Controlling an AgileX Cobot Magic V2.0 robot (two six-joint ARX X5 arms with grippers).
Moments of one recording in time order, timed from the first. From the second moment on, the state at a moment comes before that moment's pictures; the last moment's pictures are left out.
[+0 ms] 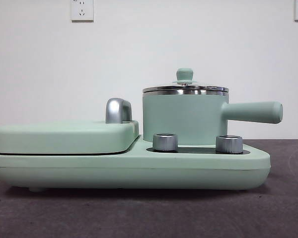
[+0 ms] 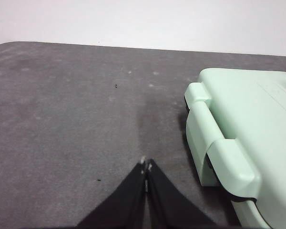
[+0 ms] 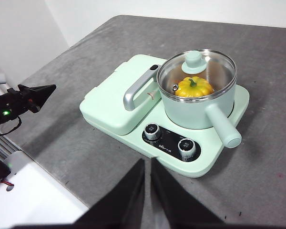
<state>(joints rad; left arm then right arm) -0.05 0.01 0.03 -0.18 0.02 -0.06 0.54 0.38 1.14 -1.13 -0.21 0.21</state>
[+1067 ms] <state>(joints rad) -0.05 0.01 0.03 -0.18 0.02 -0.06 0.03 0.06 0.20 -0.07 -0.13 0.18</state>
